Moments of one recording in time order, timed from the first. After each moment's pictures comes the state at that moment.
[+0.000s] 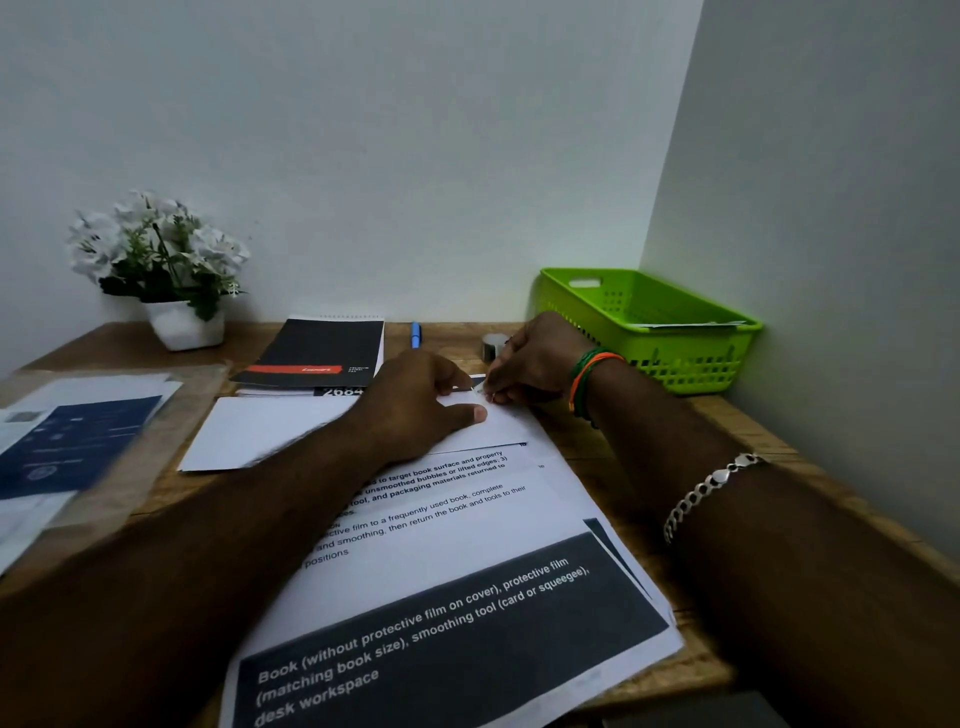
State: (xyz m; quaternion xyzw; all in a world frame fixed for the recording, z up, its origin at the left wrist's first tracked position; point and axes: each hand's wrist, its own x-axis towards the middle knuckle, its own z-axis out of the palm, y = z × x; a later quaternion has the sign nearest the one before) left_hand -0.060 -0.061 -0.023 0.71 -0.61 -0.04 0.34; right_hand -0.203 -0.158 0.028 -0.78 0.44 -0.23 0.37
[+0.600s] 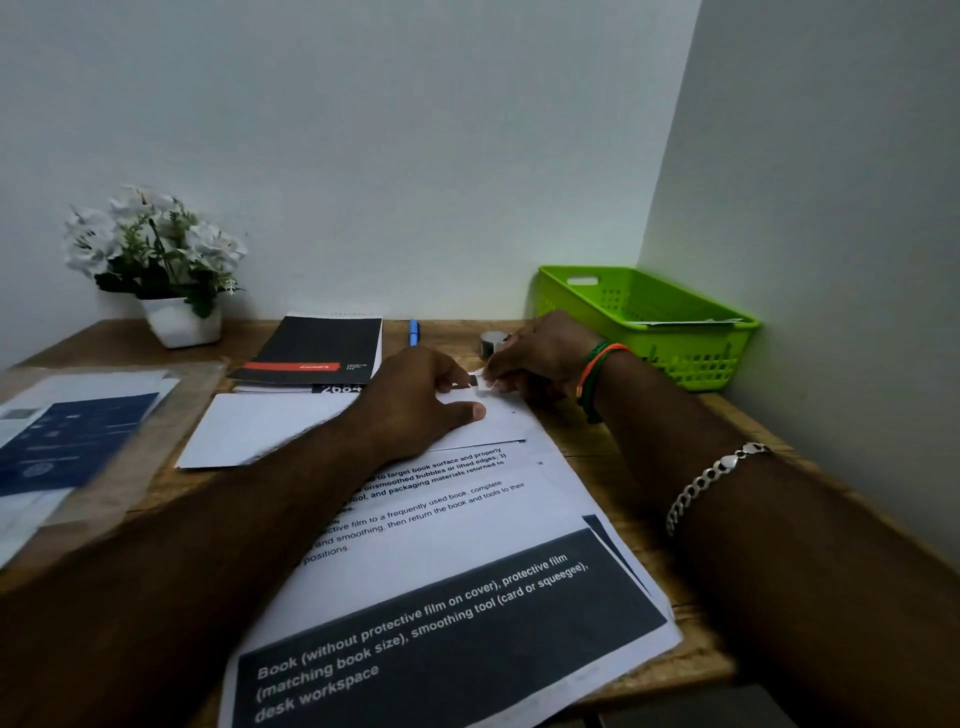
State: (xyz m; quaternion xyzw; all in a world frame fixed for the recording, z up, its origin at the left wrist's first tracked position) left_hand -0.061 -0.059 -0.022 0.71 -0.62 -0.04 0.35; right_hand -0.207 -0.154 0.035 -0.77 0.46 -0.21 0.40
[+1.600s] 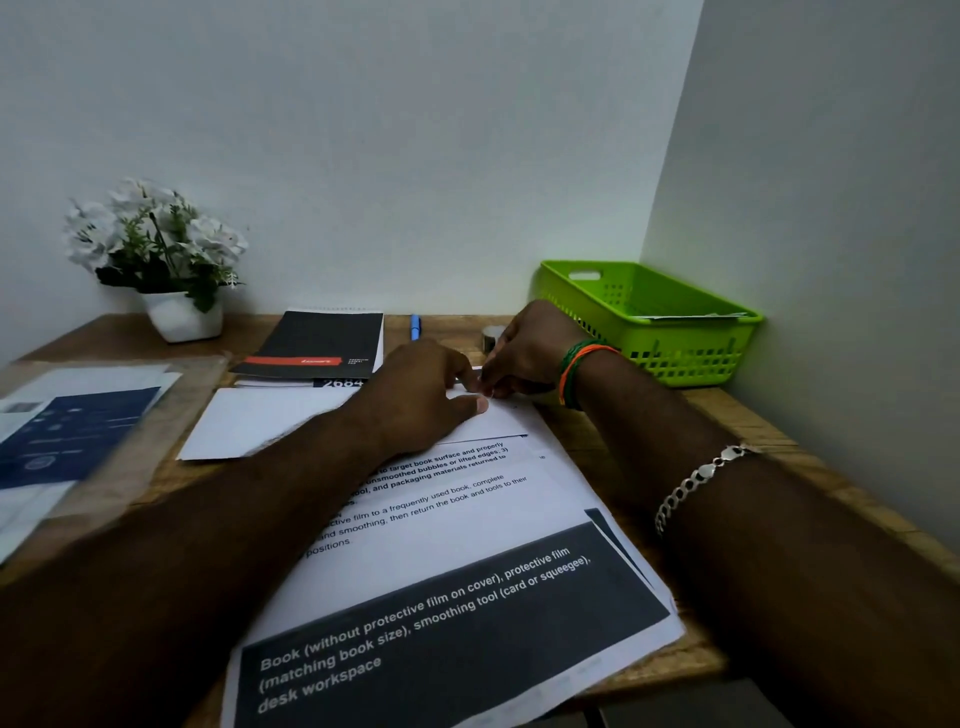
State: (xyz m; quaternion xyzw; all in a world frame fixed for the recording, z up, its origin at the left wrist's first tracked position) left_hand -0.065 -0.059 -0.017 0.68 -0.66 0.01 0.30; right_hand -0.198 -0.150 0.031 -0.81 0.47 -0.21 0.28
